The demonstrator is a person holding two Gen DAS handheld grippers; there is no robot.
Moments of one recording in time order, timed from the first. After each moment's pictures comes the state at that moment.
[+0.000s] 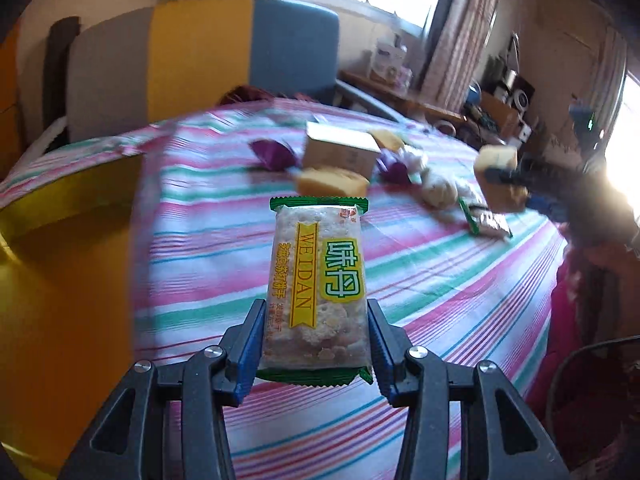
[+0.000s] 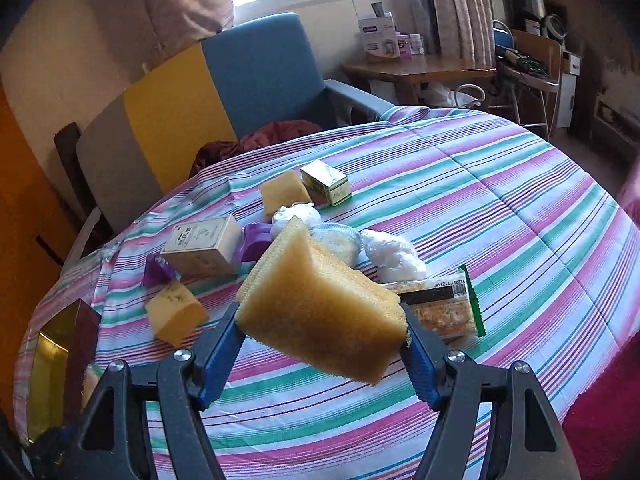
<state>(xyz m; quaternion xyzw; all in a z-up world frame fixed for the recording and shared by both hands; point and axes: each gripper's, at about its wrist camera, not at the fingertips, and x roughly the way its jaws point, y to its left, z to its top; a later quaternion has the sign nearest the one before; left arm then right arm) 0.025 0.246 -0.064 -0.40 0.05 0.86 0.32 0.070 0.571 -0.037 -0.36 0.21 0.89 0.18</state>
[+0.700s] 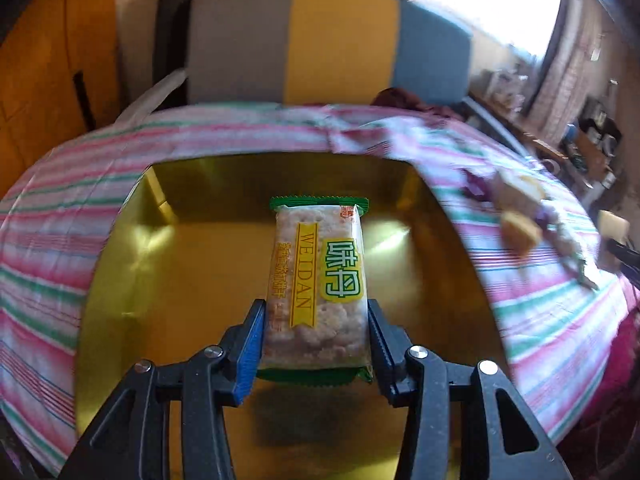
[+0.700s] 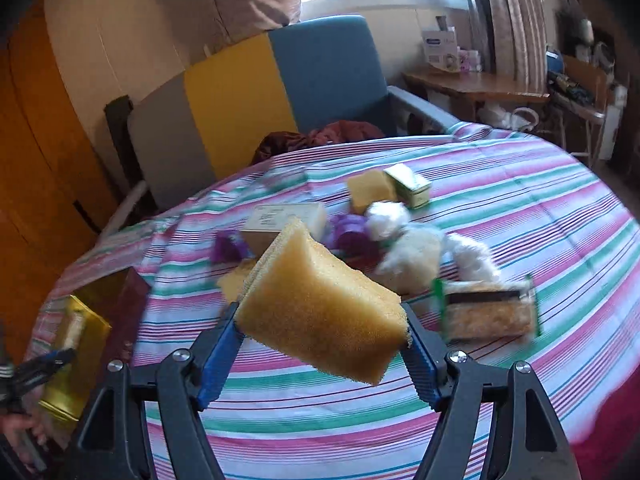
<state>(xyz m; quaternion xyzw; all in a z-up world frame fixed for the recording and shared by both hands) -0.073 0.070 -0.061 -0.47 0.02 0.87 0.15 0.061 0.498 -0.018 -0.35 0.19 0.92 0.09</state>
